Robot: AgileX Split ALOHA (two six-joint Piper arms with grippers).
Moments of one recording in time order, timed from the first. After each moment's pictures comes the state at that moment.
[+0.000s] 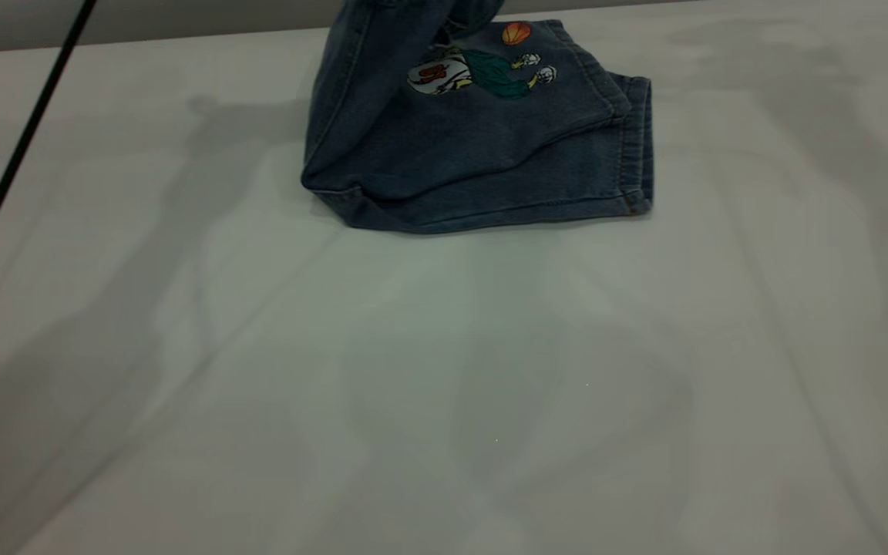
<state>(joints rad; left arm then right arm) -0.26 2.55 -2.50 -0.89 1.22 0.36 0.06 2.45 -2.29 -0.05 1.04 -0.11</state>
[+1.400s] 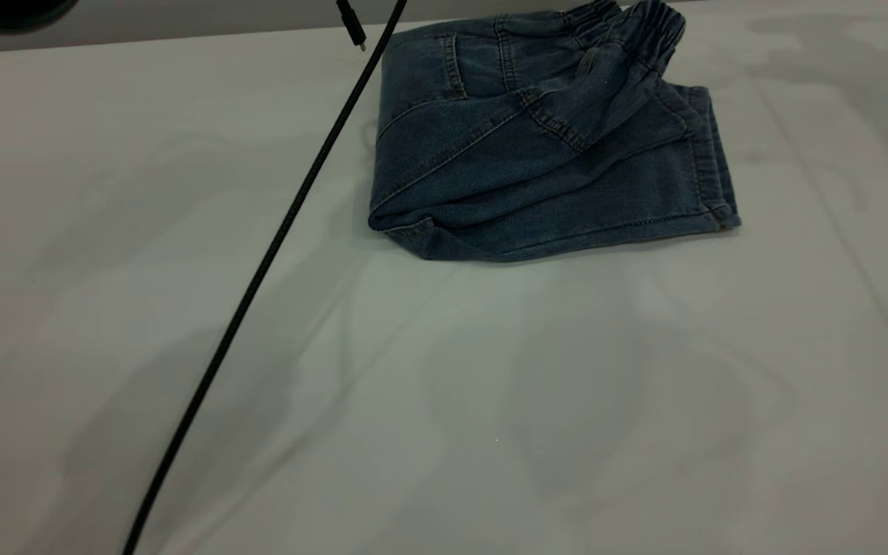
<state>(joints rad) -0.52 2.72 -2.50 -1.04 0.79 0.62 -0.03 2.45 -2.35 0.06 1.13 -0.12</state>
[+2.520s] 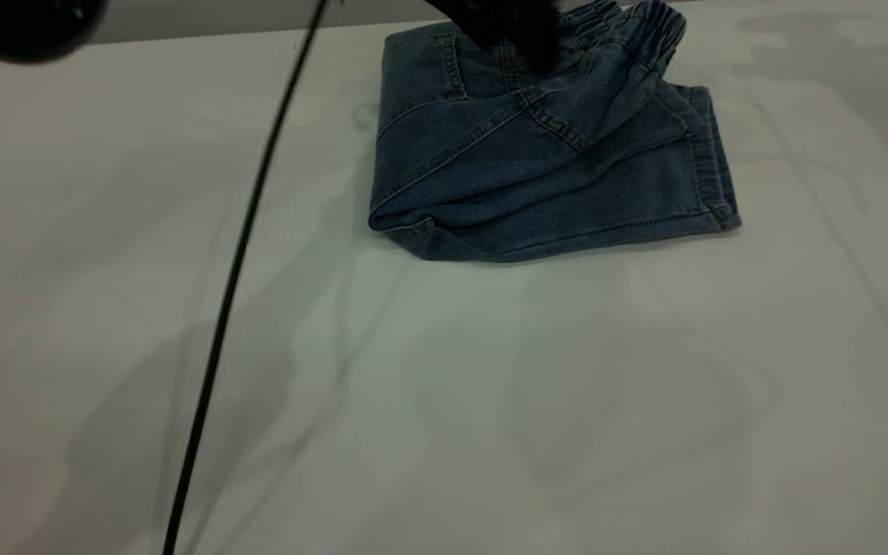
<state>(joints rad) -0.51 2.78 -2.64 -0.28 1.12 0.42 -0.03 2.45 -2.35 0.16 1.09 -0.16</state>
